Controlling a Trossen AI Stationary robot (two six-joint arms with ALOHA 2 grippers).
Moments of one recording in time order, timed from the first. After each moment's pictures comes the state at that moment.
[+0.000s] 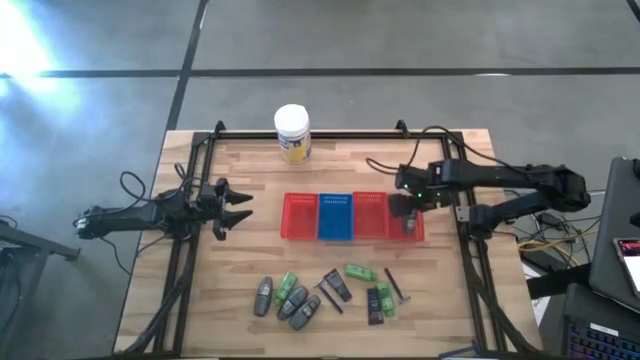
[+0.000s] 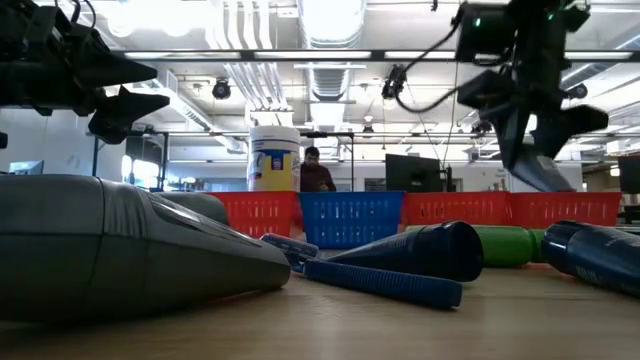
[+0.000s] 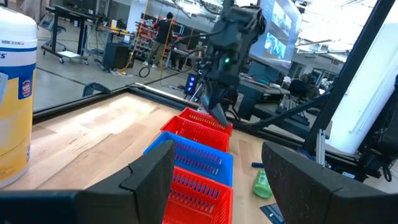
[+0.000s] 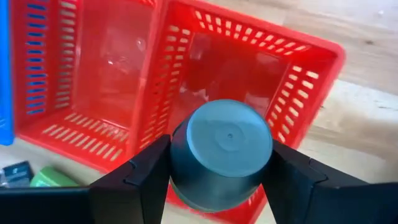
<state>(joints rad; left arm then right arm) 0.03 0.00 0.01 0.03 -0.11 -0.30 -0.24 1.20 0.83 -0.99 -0.07 1.12</state>
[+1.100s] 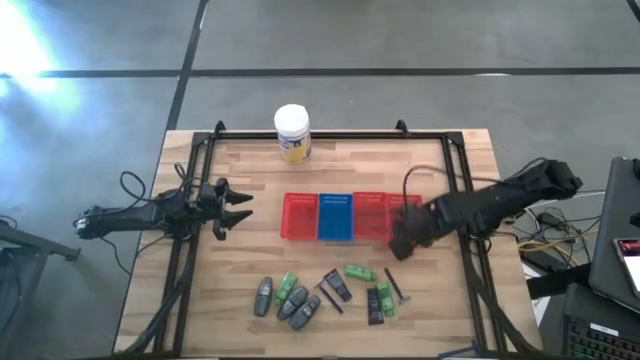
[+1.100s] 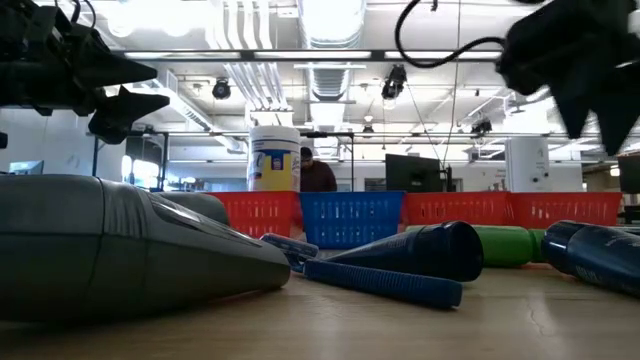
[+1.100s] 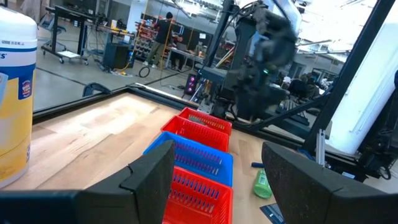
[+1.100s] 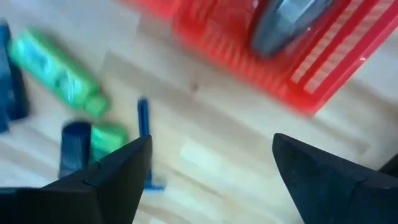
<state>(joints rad) 0.03 0.00 0.01 0.03 -0.11 -0.30 0.28 1.30 0.94 -1.06 -0.06 1.40</state>
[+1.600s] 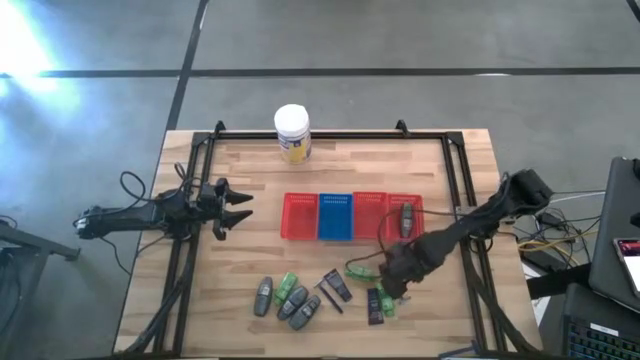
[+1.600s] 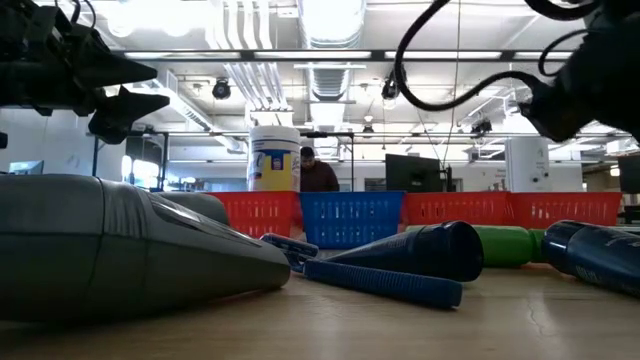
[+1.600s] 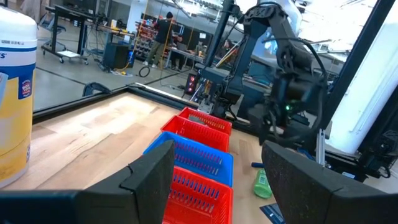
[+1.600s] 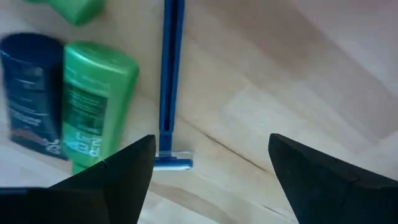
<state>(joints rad) 0.03 0.00 0.01 0.03 -0.11 -0.30 0.49 1.61 0.94 -0.81 -0.21 1.52</state>
